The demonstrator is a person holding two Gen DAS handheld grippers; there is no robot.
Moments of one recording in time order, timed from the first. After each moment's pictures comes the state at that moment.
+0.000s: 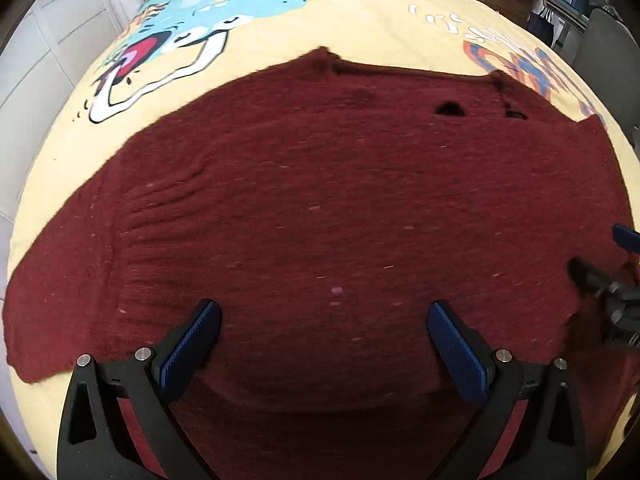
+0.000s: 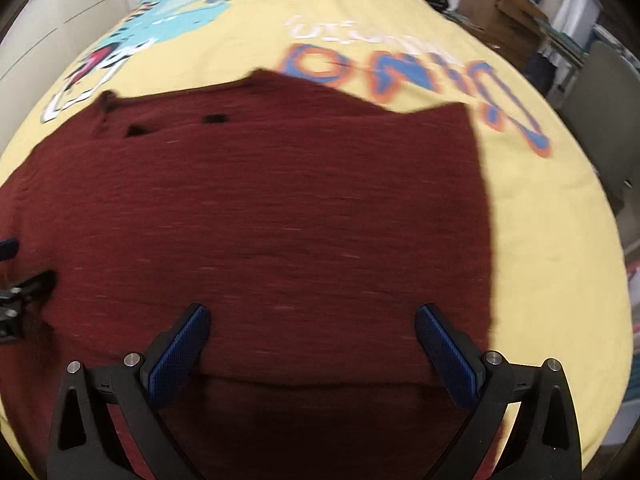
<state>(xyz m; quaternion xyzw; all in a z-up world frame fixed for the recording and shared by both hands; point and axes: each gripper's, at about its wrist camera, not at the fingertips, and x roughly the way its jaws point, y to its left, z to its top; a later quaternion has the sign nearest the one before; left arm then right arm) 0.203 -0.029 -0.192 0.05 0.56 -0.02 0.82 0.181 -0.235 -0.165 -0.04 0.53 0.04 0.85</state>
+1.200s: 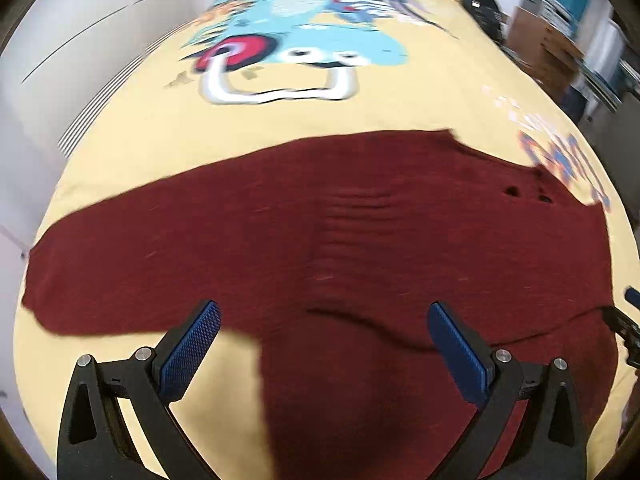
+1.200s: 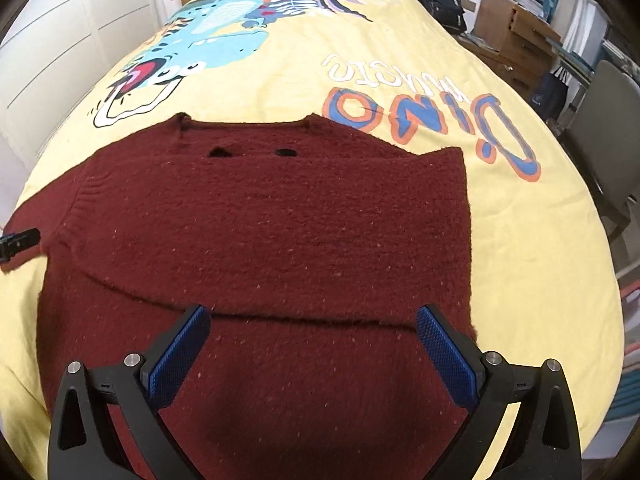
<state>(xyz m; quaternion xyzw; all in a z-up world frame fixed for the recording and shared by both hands) 0.153 0.088 -0.125 -0.05 0.52 0.06 0.85 0.125 -0.214 -0.097 -0.04 0.50 0.09 0.86</state>
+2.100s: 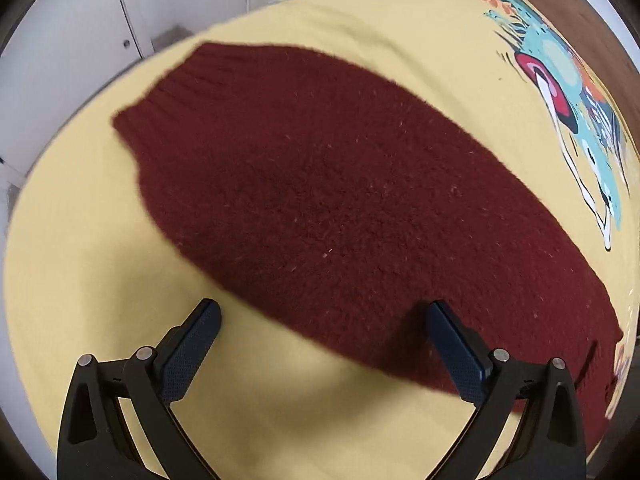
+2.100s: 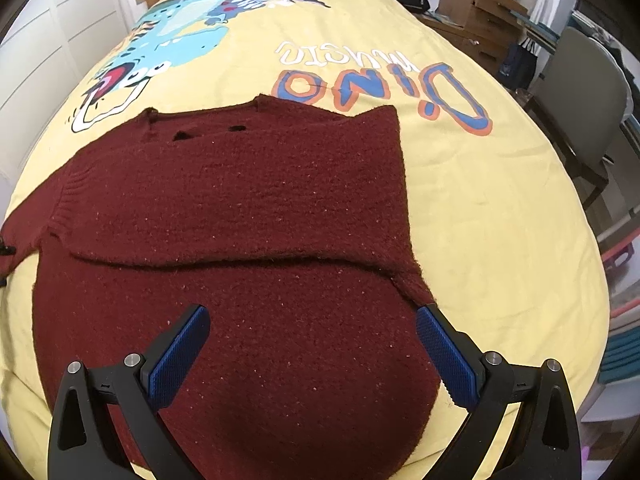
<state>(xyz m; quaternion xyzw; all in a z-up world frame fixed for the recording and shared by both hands) 0.086 0.360 -0.162 -0.32 0.53 0.29 0.73 0.090 -0.255 -0.089 -0.02 0.53 0.04 0.85</state>
